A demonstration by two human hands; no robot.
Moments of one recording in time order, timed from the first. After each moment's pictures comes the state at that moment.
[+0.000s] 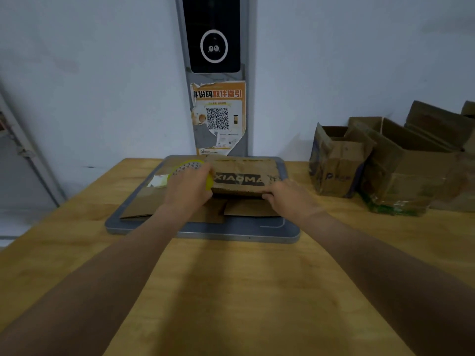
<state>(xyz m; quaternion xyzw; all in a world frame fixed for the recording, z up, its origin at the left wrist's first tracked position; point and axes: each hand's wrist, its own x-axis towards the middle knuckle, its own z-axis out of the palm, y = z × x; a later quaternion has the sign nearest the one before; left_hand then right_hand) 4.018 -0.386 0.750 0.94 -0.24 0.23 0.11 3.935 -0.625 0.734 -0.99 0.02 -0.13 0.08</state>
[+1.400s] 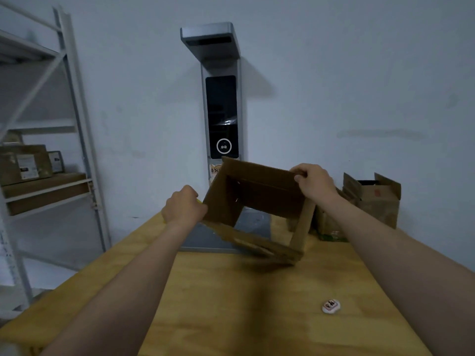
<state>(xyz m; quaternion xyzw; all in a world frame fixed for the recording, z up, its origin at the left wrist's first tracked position) 3.701 -0.321 0.910 0.93 -0.03 0.24 0.26 3.631 -0.623 0.943 -0.88 0.08 -0.35 0.31</state>
